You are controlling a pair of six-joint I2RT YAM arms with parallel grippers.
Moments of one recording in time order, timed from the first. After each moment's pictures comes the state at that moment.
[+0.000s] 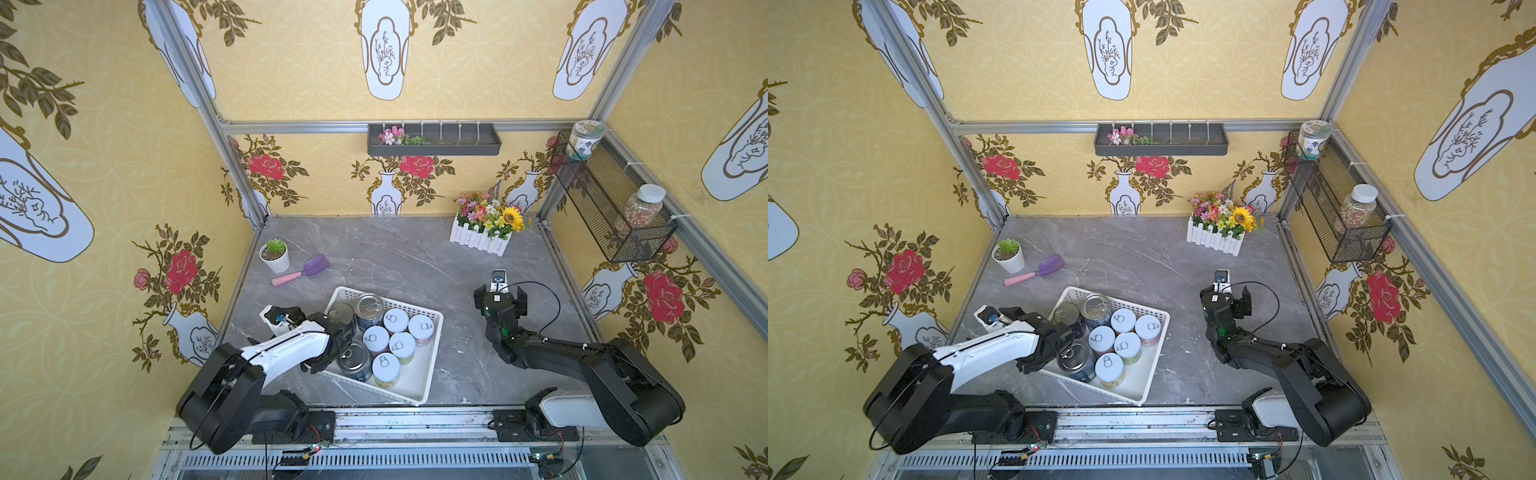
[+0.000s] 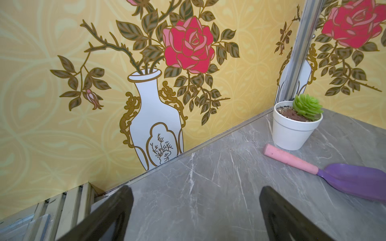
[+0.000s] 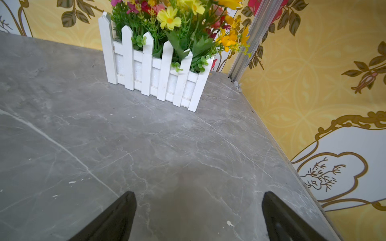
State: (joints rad) left arm -0.61 1.26 0.58 -1.46 -1.44 -2.09; right arm 0.44 1.35 0.33 0.57 0.77 -0.01
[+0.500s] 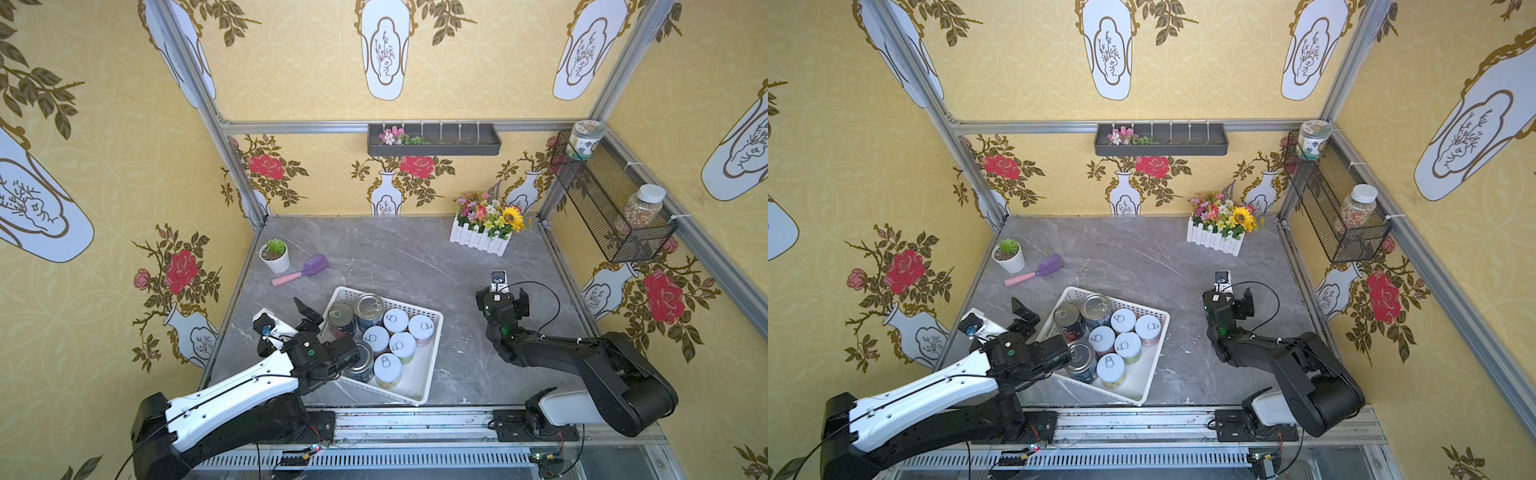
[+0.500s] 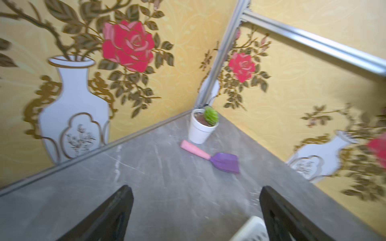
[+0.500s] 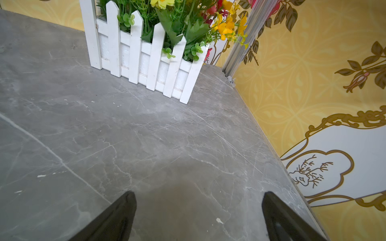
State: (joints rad) left arm -1.08 0.90 0.79 -1.52 -1.43 -2.04; right arm 0.41 1.39 0.33 0.60 0.78 -0.06
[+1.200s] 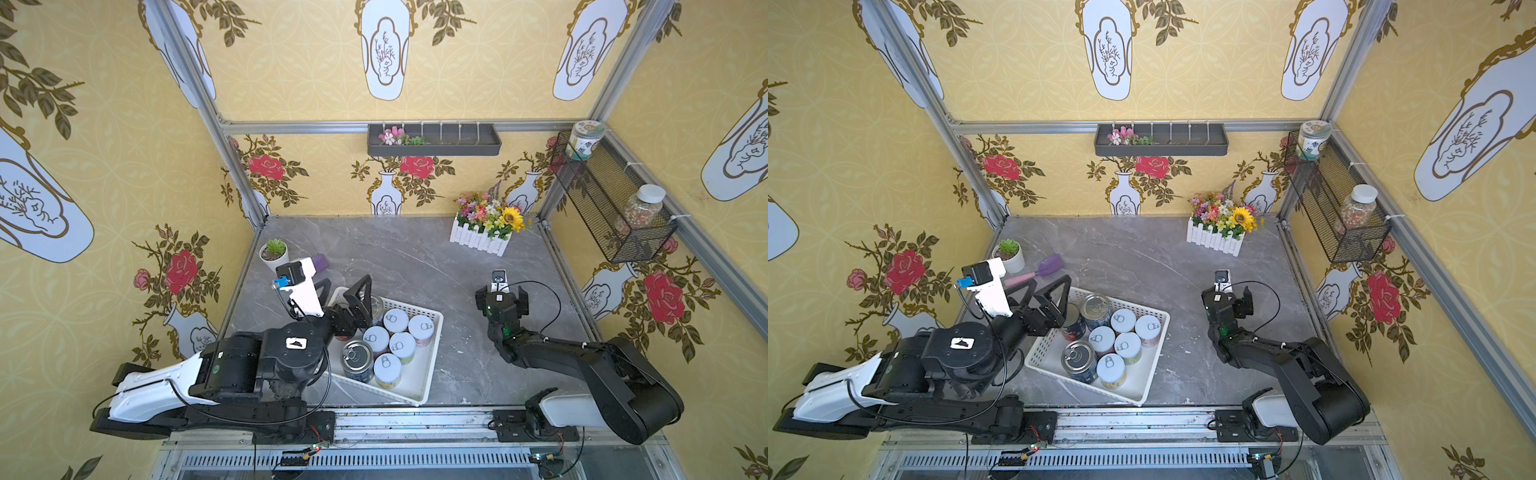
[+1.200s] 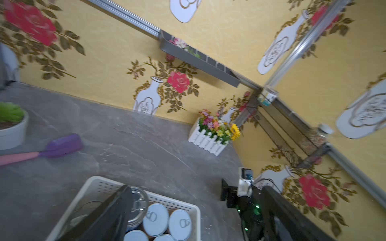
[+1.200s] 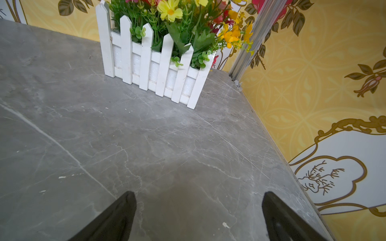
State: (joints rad) left arm -1.52 0.78 1.22 -0.63 -1.08 -0.71; right arm 0.41 1.34 0.32 0.59 0.74 -0.05
